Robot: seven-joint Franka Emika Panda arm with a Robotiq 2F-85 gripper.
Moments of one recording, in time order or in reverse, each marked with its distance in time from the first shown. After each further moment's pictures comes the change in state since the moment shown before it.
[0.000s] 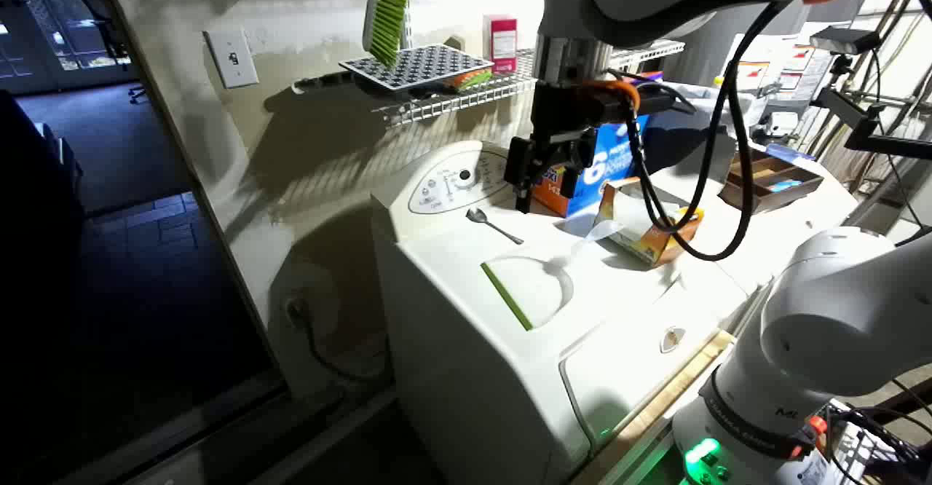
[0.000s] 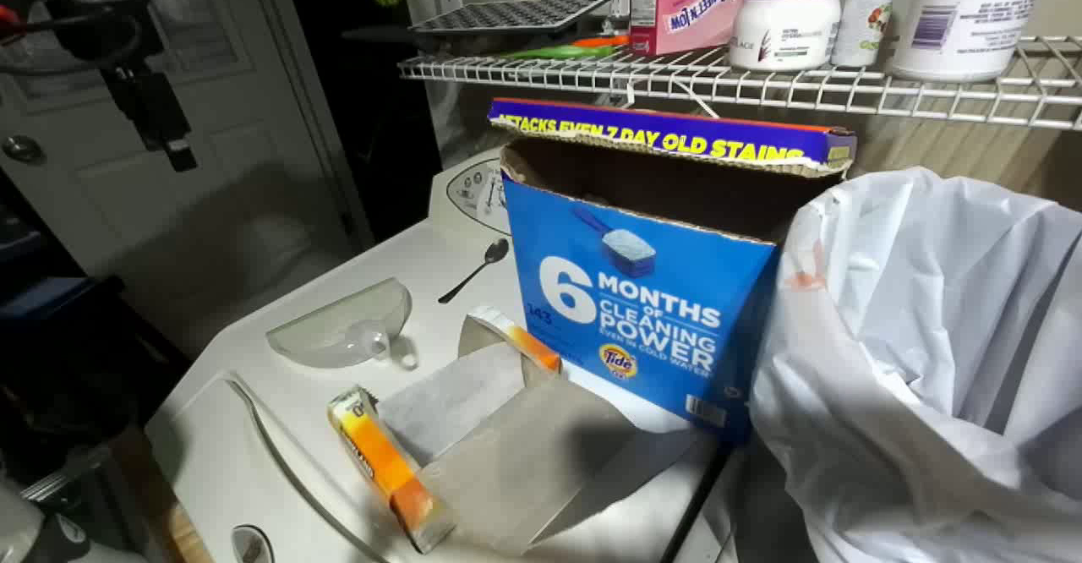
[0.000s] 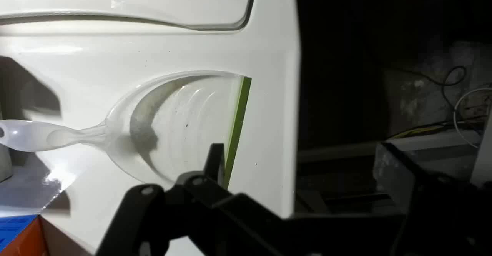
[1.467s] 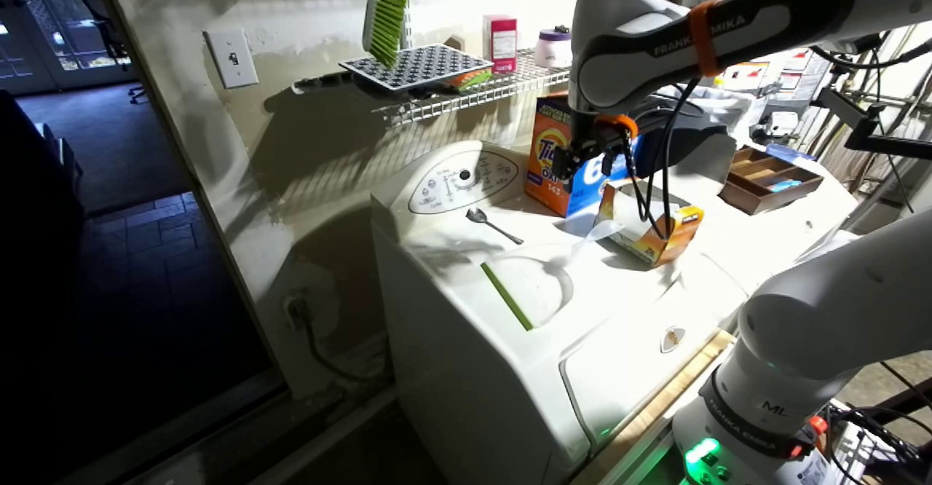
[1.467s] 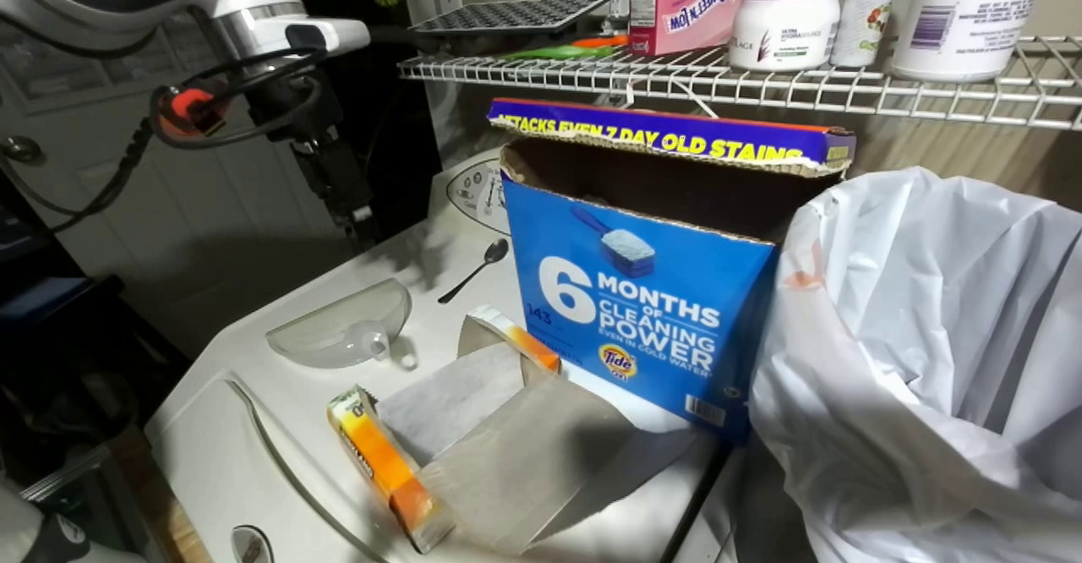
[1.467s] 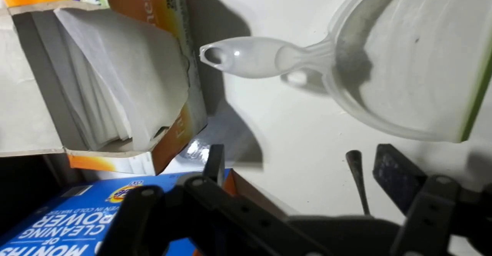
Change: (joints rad) arm -0.262 0.184 -0.142 -0.087 -0.429 0.319 -0.035
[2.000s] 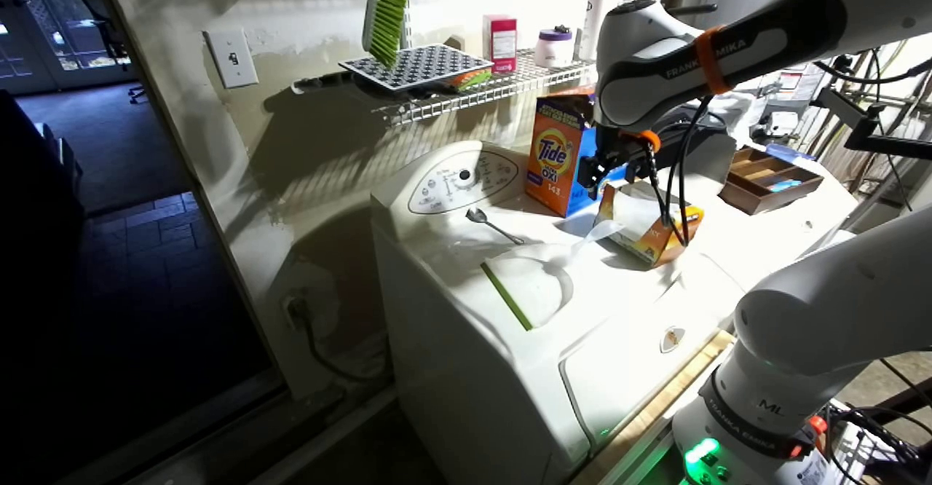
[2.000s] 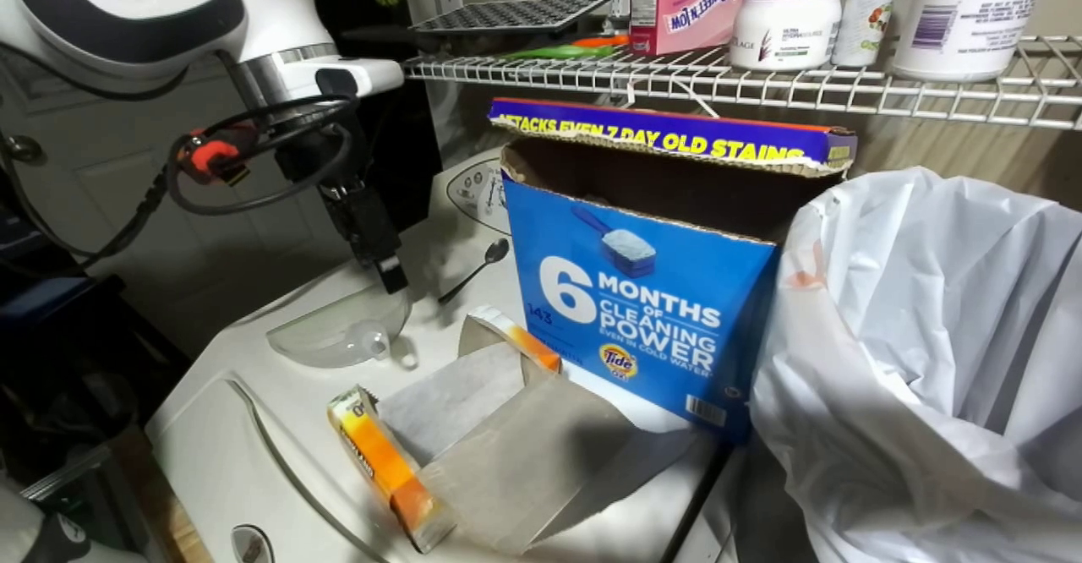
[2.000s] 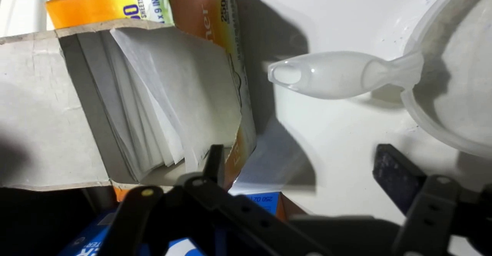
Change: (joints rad) arm -0.058 0.015 -0.086 -0.062 -0.083 0.071 -0.033
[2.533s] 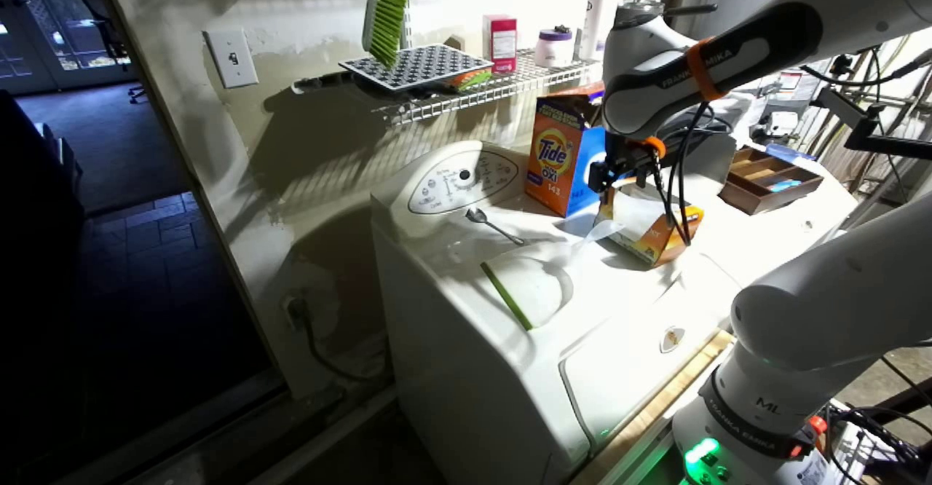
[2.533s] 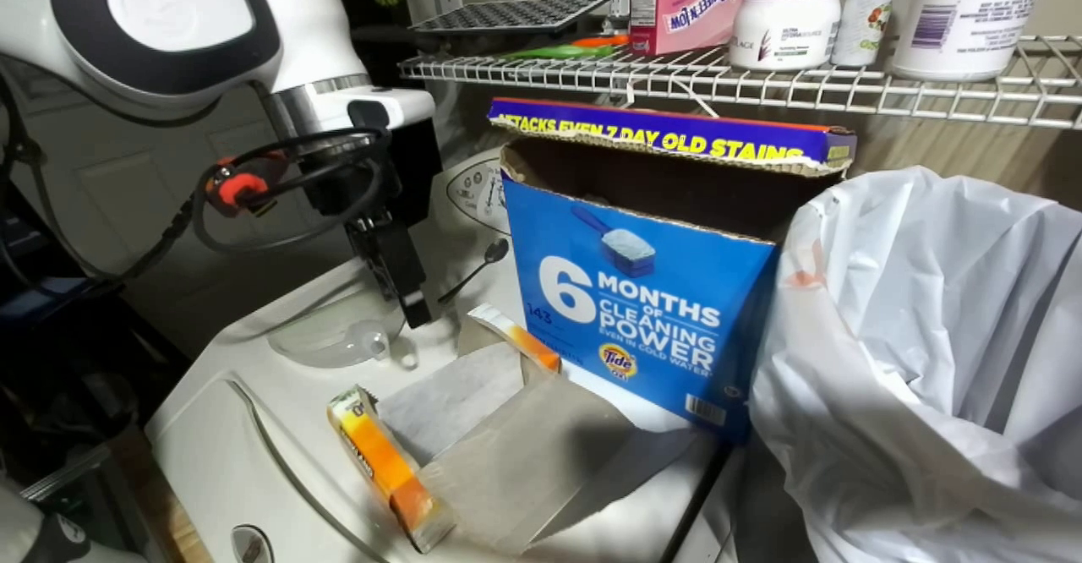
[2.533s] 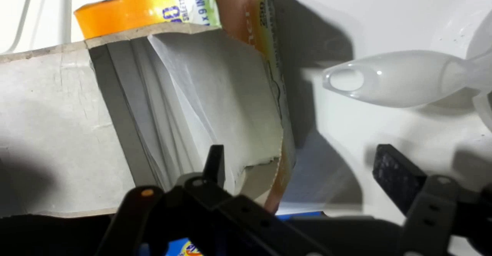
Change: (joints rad) arm -0.064 0.076 -0.027 0.007 -0.056 0.039 0.003
